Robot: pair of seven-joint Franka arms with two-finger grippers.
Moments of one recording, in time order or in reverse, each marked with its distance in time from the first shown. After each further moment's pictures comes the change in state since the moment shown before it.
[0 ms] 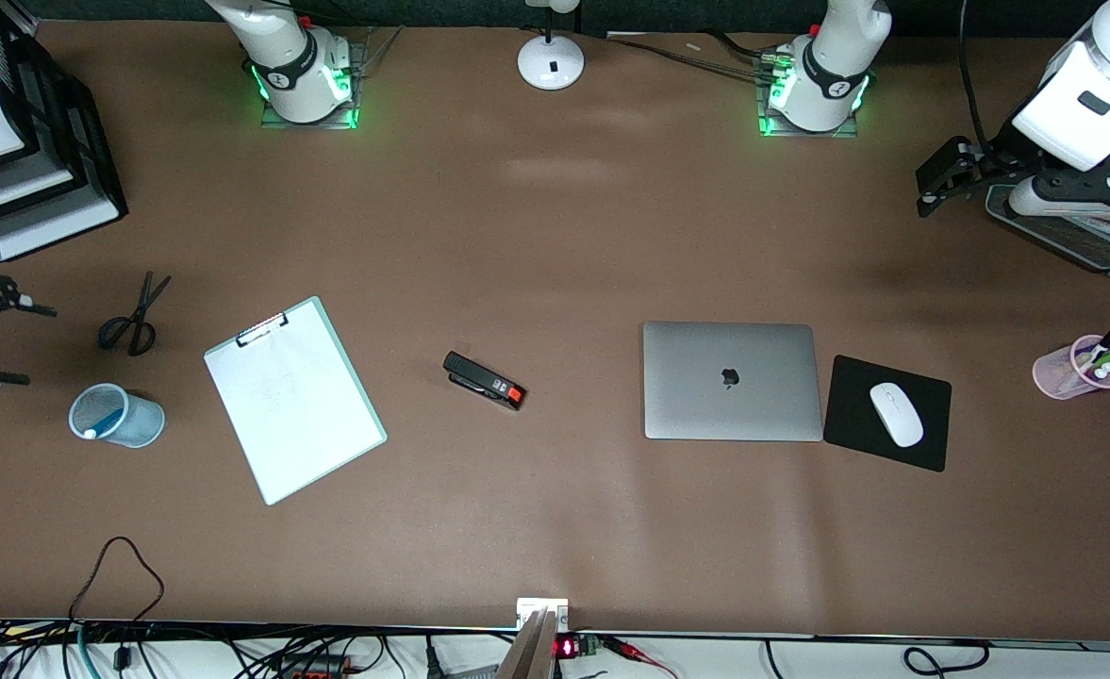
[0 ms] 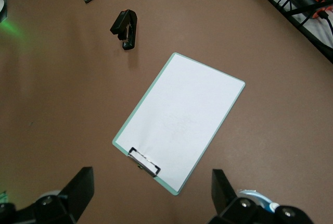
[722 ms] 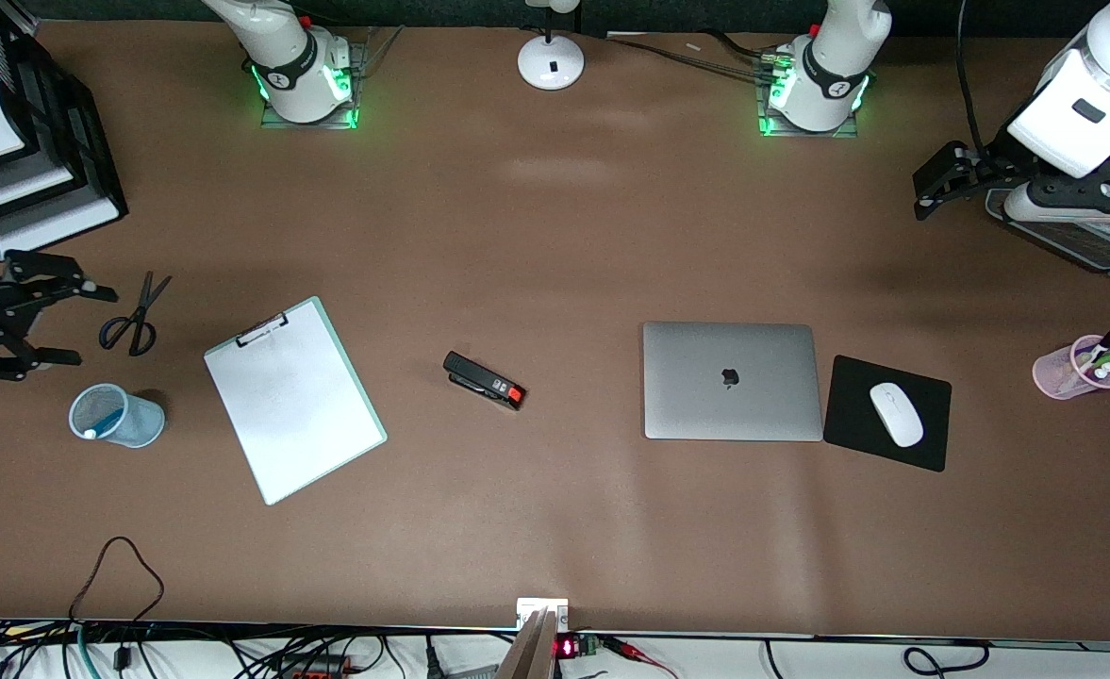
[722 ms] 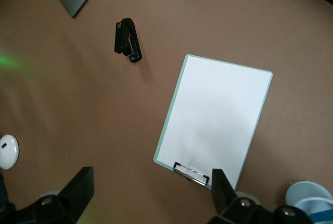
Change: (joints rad) left arm 0.000 0.008 0.000 0.000 0.000 0.000 0.000; right arm 0.205 -0.033 0.003 0.074 -0.101 -0.057 0.519
